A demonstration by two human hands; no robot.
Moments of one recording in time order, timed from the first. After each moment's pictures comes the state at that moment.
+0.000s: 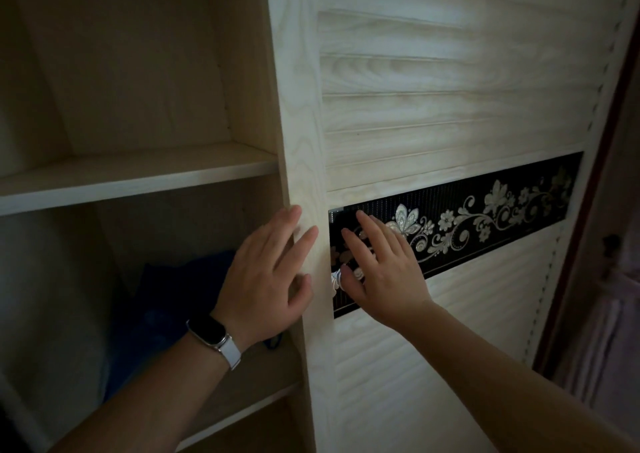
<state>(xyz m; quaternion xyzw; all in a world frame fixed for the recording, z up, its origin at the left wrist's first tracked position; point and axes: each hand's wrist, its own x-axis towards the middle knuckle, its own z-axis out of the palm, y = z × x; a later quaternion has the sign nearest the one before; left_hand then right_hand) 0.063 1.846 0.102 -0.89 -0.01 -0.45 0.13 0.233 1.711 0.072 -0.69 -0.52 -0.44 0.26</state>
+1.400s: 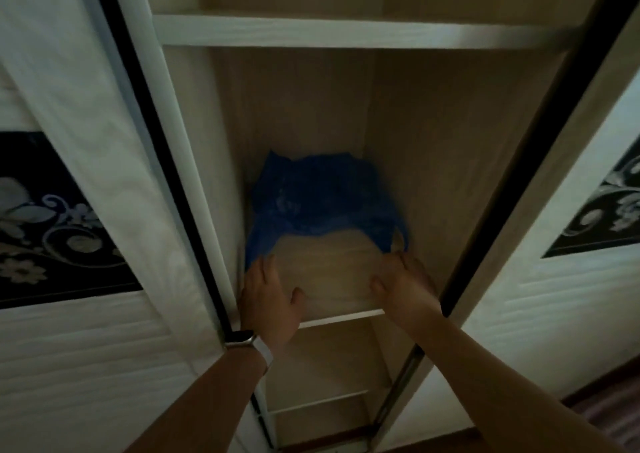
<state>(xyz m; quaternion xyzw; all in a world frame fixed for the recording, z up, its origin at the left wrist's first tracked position) -0.116 1.973 -0.111 -0.80 -0.51 -0.29 -0.16 0.091 1.863 -0.093 -0.86 -0.46 0.03 0.20</state>
